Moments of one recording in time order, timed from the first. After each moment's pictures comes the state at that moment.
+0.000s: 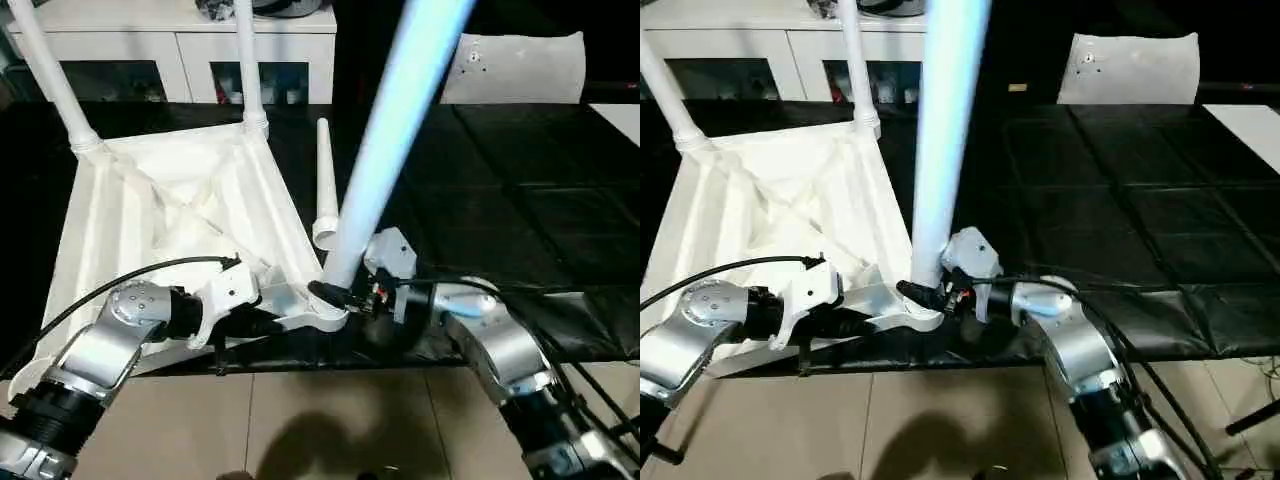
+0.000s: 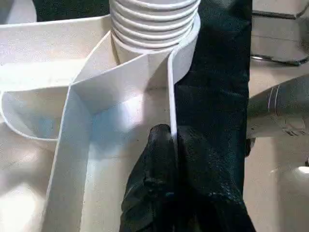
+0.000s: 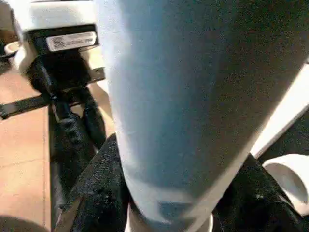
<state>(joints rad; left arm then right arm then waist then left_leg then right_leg) -0.34 0.63 -0.32 0.18 -0.11 0.21 -1.12 -0.41 -0.28 0.30 0.22 0.17 0.14 0.92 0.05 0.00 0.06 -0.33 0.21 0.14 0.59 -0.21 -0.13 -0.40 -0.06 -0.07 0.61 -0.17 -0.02</state>
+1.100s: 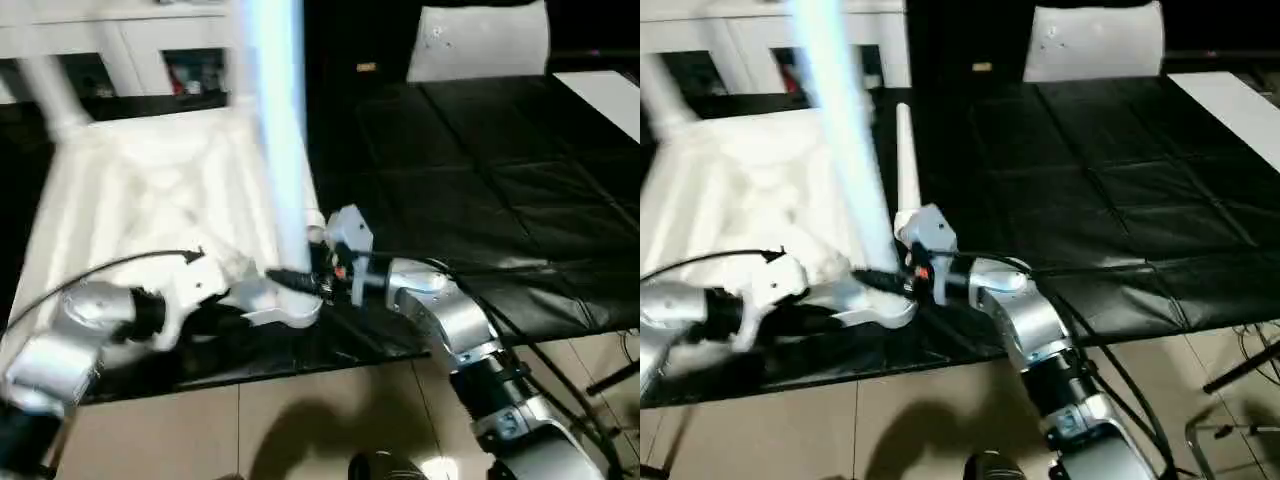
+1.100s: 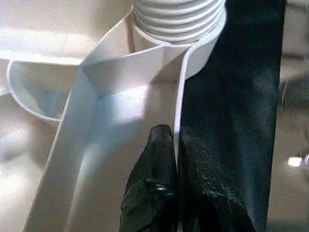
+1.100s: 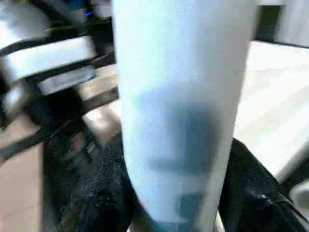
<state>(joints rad) -0.18 0.65 -0.17 -0.12 -0.12 0.53 -0.99 -0.53 -0.07 0.27 0.40 0.18 0.19 0.83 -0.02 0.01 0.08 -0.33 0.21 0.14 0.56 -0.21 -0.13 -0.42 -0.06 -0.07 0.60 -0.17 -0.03</state>
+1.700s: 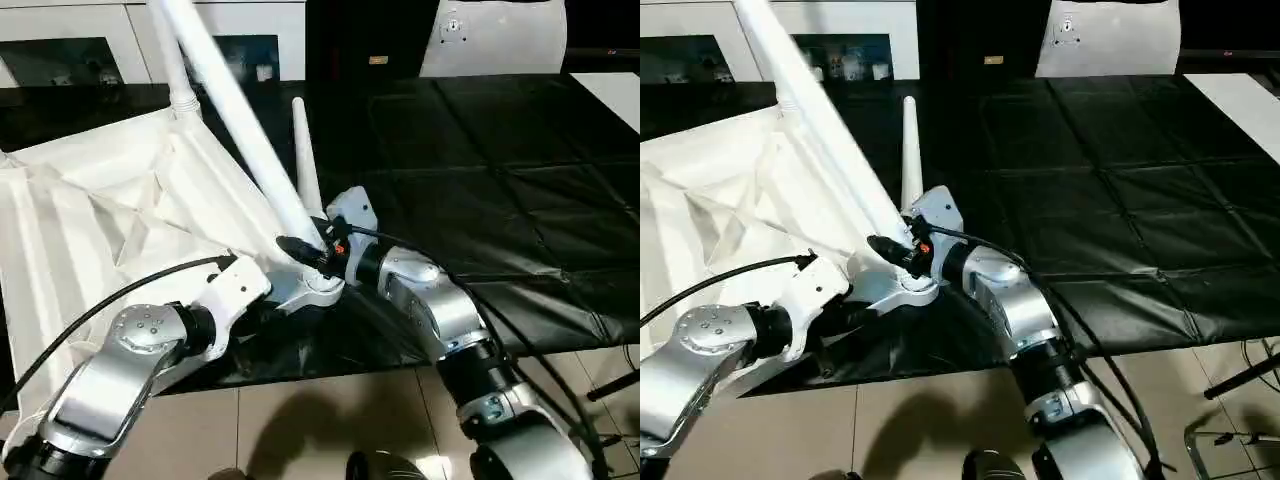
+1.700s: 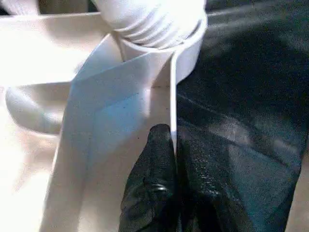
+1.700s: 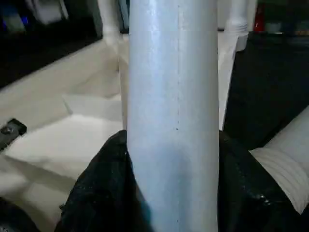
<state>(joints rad) -0.16 0.59 -0.24 -0.30 -0.04 0.63 -0.80 -0.55 0.01 0.17 0.46 0.20 0.17 0.68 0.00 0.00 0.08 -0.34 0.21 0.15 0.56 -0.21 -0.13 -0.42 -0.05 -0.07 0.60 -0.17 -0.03</state>
